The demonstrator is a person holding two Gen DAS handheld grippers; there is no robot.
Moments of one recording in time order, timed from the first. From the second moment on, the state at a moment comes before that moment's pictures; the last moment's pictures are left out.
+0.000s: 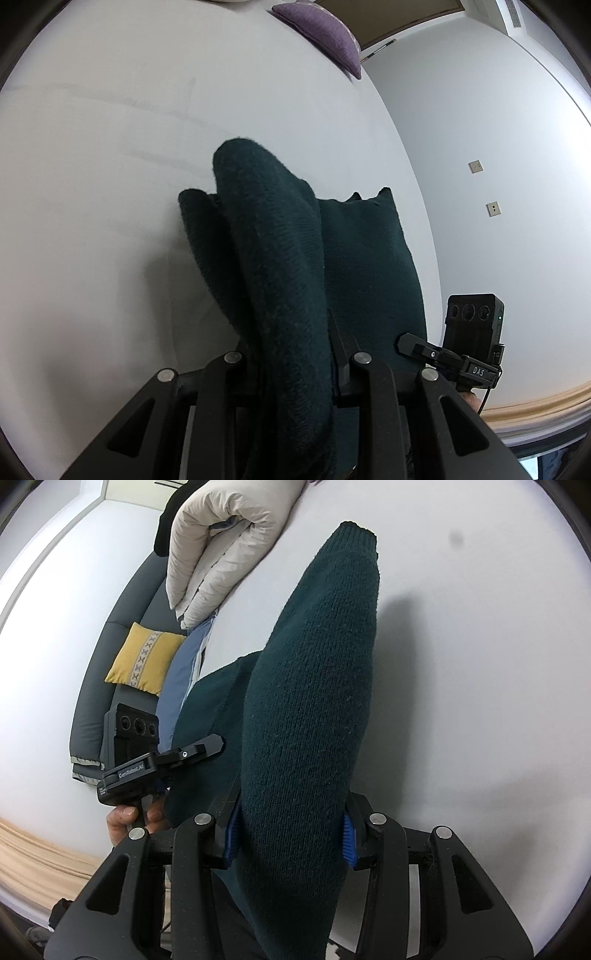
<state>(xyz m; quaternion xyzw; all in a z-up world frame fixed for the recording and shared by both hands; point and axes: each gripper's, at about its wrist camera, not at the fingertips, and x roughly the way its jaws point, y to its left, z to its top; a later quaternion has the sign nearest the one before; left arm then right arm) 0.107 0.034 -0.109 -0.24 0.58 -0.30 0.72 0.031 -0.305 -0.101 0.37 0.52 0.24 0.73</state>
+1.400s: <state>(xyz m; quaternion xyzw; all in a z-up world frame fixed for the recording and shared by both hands) -0.114 0.010 0.058 0.06 0.13 0.01 0.99 -0.149 -0.282 0.090 0.08 0.18 -0.03 0.98</state>
